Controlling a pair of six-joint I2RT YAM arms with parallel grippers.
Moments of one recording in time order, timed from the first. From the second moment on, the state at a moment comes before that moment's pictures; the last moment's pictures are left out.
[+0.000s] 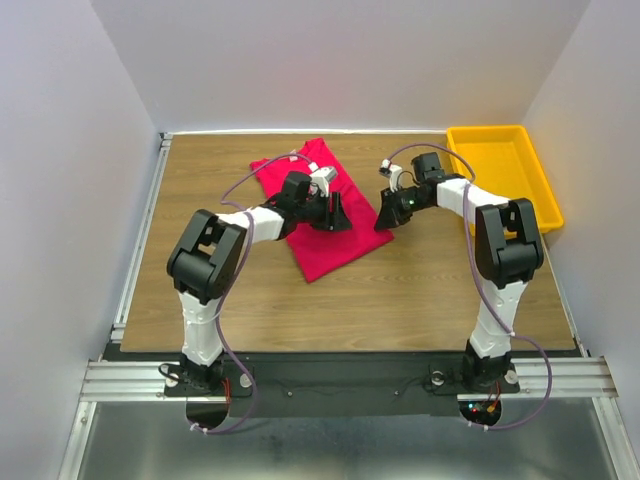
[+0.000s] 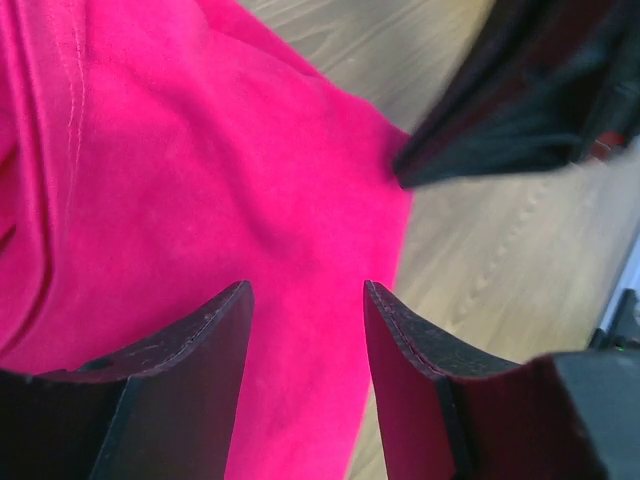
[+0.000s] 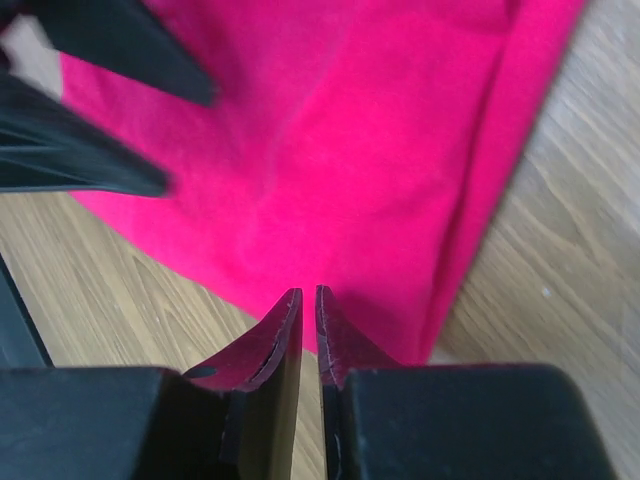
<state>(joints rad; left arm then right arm) -0.50 1.94 1.15 0.21 0.52 -0.41 0.19 2.01 1.40 -0.48 -0.80 -0.24</state>
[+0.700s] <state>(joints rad) -0.42 2.14 1.43 0.09 0.29 -0.45 0.20 2.02 1.33 -0.46 -0.74 -0.20</state>
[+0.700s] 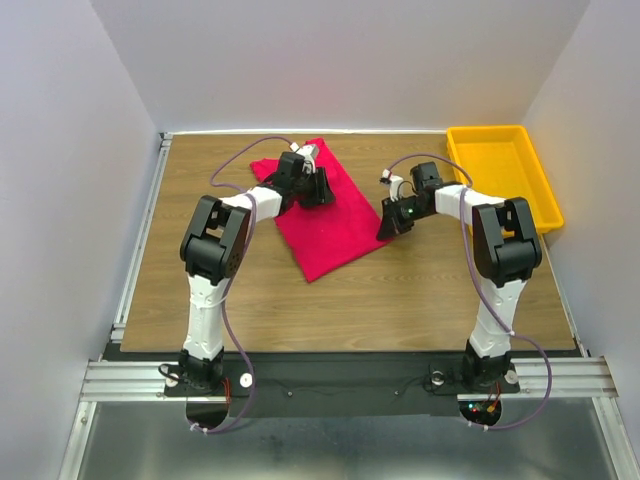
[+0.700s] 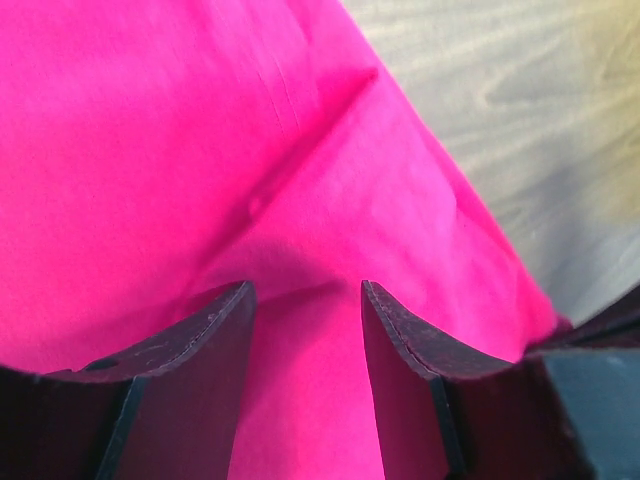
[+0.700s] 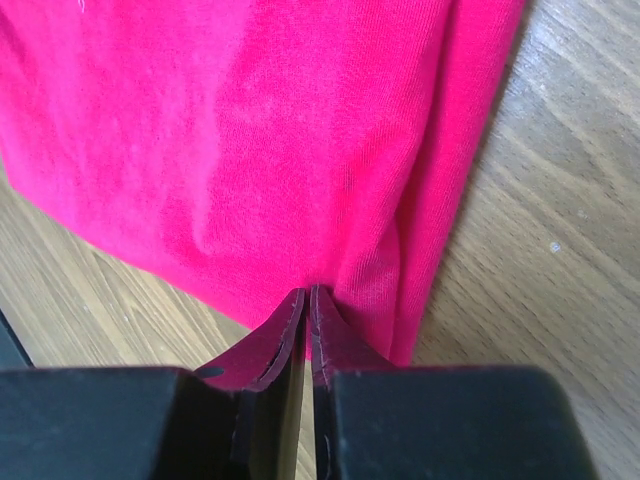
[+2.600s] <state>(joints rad) -0.31 0.70 0.42 -0.03 0.23 -0.64 0.23 1.77 1.04 -0.64 -0.65 -0.36</state>
